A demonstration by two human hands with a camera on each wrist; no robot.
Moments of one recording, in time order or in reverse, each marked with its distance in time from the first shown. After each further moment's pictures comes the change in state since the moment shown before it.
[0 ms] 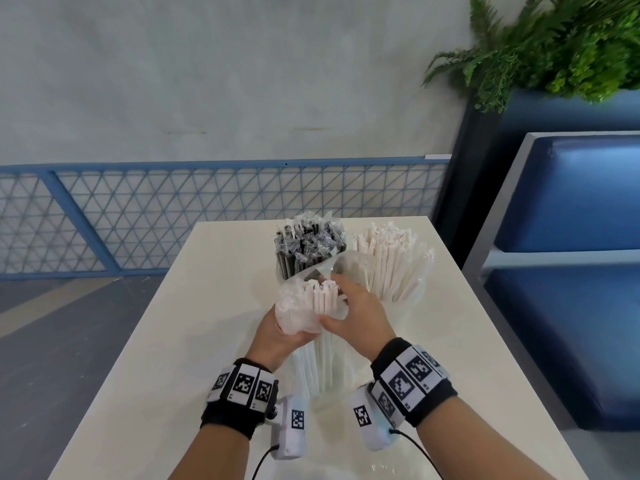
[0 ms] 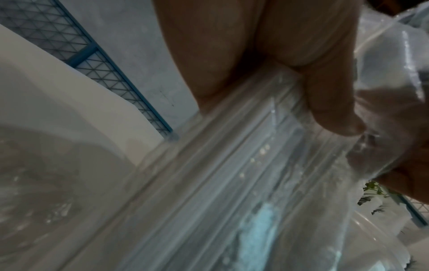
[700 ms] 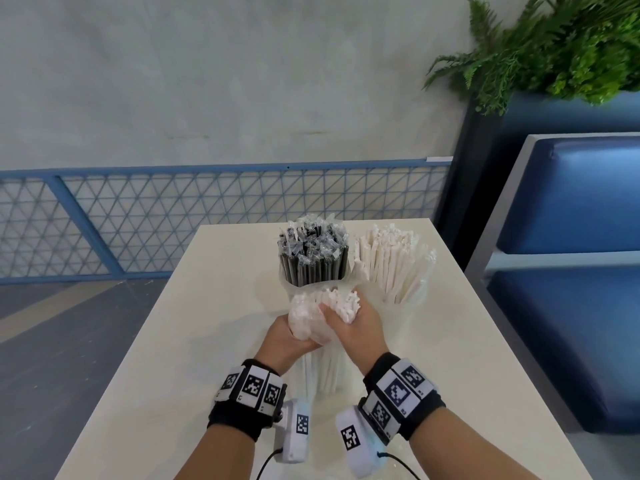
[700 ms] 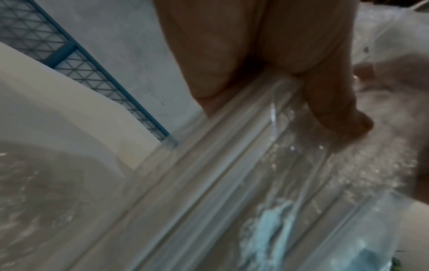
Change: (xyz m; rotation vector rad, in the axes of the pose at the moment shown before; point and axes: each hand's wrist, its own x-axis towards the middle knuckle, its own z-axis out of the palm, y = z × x) left_hand -0.001 0.003 0.007 0.071 -0.069 -0.042; right_hand -0.011 0.001 0.025 0.503 0.197 0.131
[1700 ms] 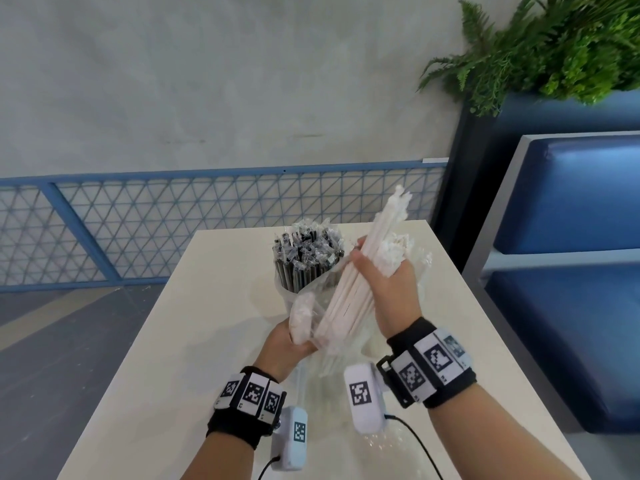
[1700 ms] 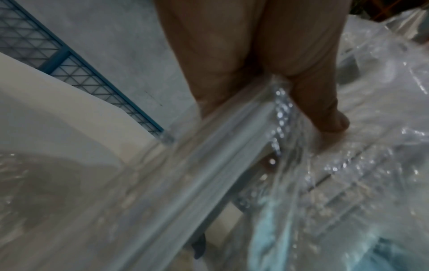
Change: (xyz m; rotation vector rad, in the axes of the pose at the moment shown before) left_hand 0.005 -0.005 0.003 0.099 0.017 -0.052; right_hand 0.030 -0.054 -0.037 0.315 0.131 -0.053
